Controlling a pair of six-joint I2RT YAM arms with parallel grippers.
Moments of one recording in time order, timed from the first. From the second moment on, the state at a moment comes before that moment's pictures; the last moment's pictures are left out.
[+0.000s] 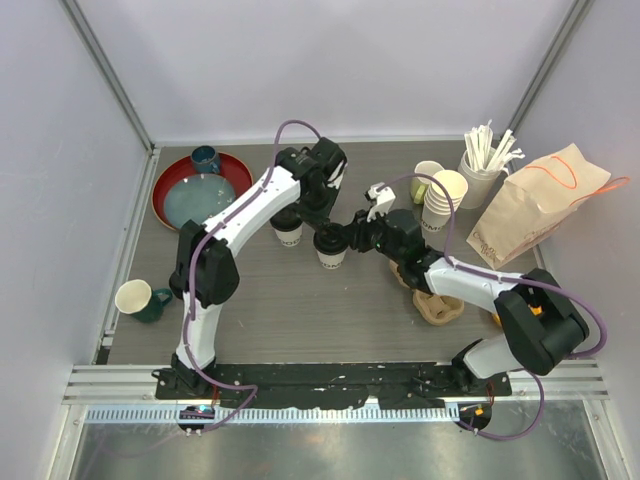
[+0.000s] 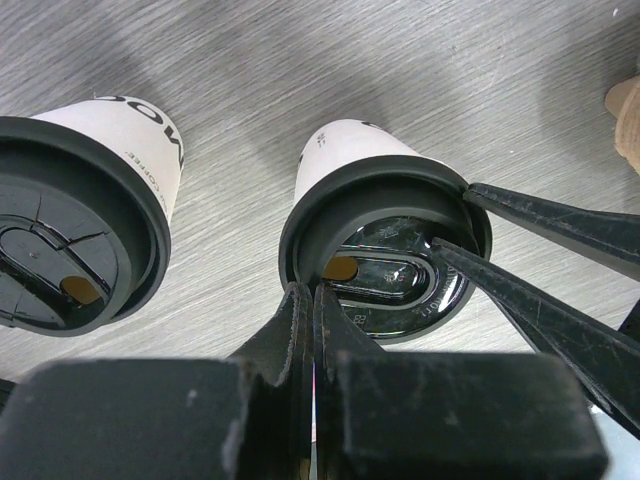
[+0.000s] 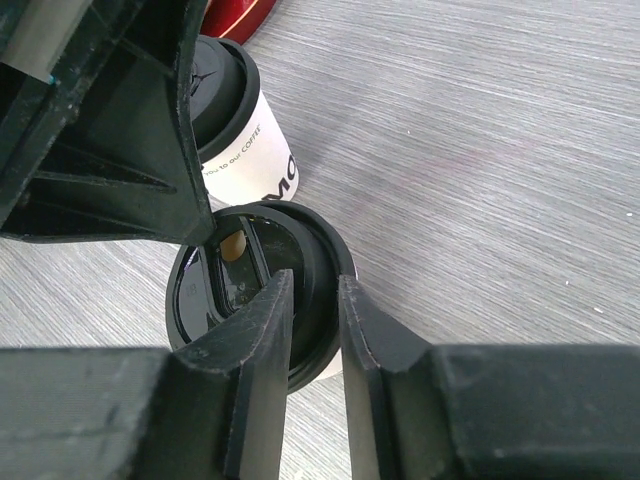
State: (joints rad) left arm -0.68 2.07 2.03 -1.18 0.02 -0.26; right arm 0.60 1.44 0.68 0.46 -0.08 0.27
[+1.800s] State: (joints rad) left arm -0.61 1.92 1.73 -0.85 0.20 -0.27; right arm 0.62 1.38 0.61 0.46 0.00 0.31
